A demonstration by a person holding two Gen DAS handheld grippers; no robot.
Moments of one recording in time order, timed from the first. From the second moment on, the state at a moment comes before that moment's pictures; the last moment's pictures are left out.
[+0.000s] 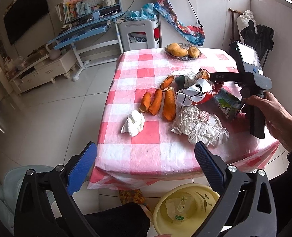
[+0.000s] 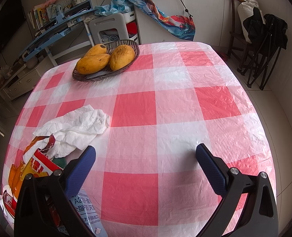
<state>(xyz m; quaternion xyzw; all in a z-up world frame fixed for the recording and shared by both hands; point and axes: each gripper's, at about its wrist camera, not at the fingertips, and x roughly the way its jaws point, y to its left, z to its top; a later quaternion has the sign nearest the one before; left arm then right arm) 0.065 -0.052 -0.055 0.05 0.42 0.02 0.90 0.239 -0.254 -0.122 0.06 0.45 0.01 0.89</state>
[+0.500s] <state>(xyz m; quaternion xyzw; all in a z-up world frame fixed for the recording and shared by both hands) 0.080 -0.040 -0.065 0.04 0.44 0.02 0.90 0.211 -0.269 -0.067 0.09 0.40 0.06 0.91</state>
